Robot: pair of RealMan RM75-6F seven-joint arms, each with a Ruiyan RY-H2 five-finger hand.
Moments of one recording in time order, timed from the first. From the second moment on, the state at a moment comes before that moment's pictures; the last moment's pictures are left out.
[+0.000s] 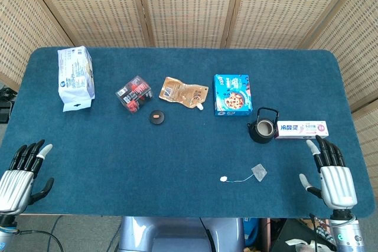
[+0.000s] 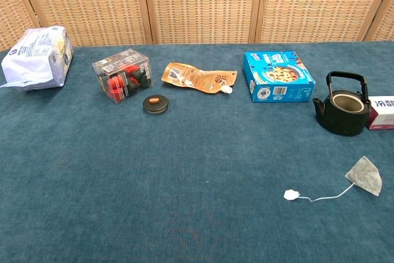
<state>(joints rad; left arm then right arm) -0.05 -1.15 0.04 -1.67 1.63 1.54 0.11 0.07 -1.25 0.06 -1.64 -1.53 1.54 -0.14</state>
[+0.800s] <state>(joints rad) -0.06 -1.14 0.01 -1.67 1.62 1.54 0.13 0.09 -1.22 0.06 -1.66 -1.58 1.52 -0.08</state>
